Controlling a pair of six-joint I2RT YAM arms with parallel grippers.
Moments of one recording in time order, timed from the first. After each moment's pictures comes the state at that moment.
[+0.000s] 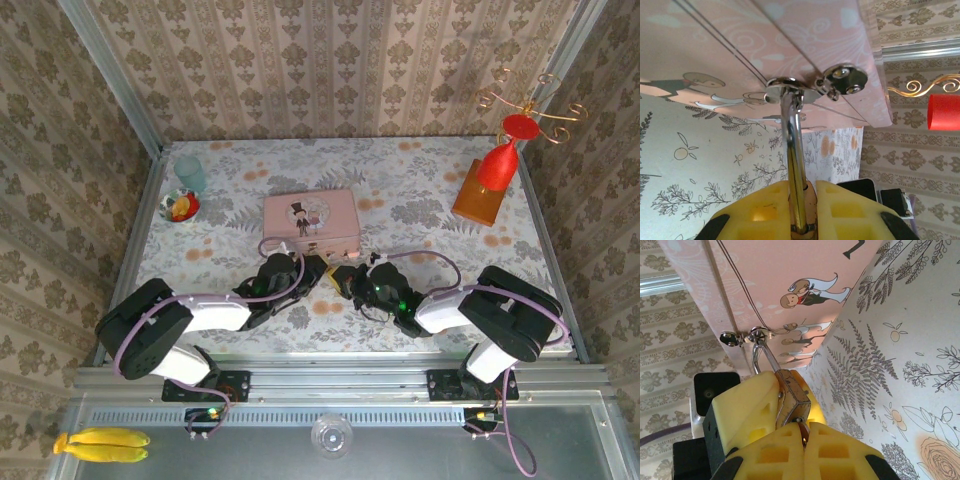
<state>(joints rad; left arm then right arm) -0.88 1.44 0.42 0.63 0.01 -1.40 0.82 1.59 0.39 0.89 -0.04 1.68</state>
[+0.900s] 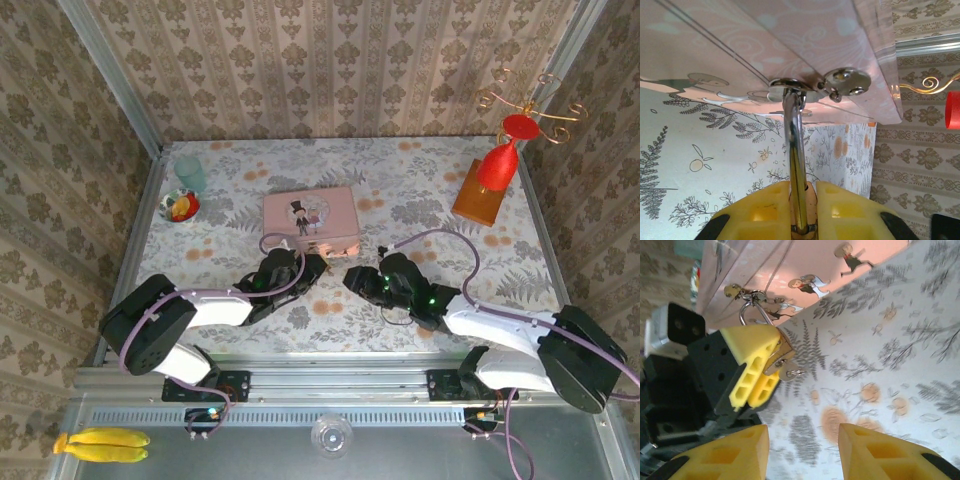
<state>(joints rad) -0.83 1.48 0.45 0.59 0.06 -1.35 0.80 1.18 0.49 0.10 -0.03 1.11</state>
